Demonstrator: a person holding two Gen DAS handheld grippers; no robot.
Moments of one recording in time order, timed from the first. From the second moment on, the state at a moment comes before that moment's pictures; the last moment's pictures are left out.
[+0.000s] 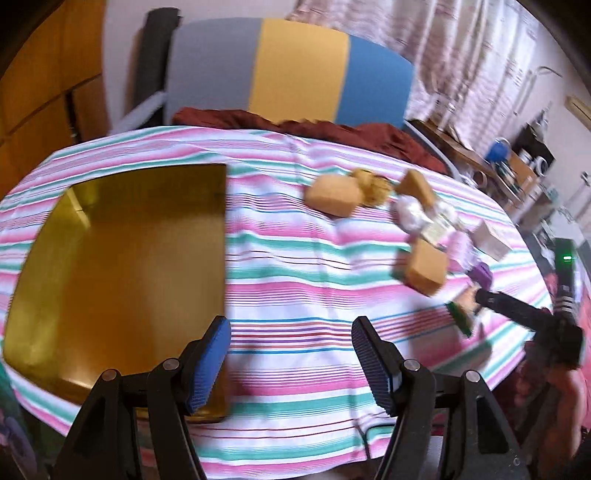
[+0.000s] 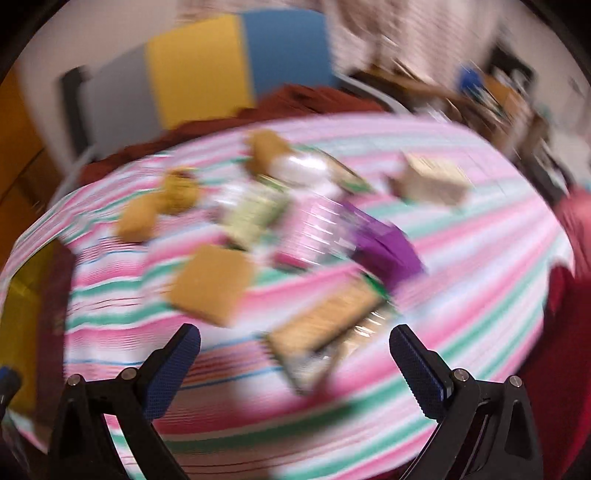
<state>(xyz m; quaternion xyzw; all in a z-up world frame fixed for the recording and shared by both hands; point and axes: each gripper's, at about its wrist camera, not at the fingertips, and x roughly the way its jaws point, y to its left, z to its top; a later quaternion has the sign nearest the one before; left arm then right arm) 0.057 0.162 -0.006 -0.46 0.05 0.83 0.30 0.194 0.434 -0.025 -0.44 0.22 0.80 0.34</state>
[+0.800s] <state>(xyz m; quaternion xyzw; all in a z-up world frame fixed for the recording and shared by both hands) 0.069 0.315 -0.033 -0.42 0.15 0.80 0.40 0.204 0.489 -0.062 -0.51 0.23 0.80 0.24</state>
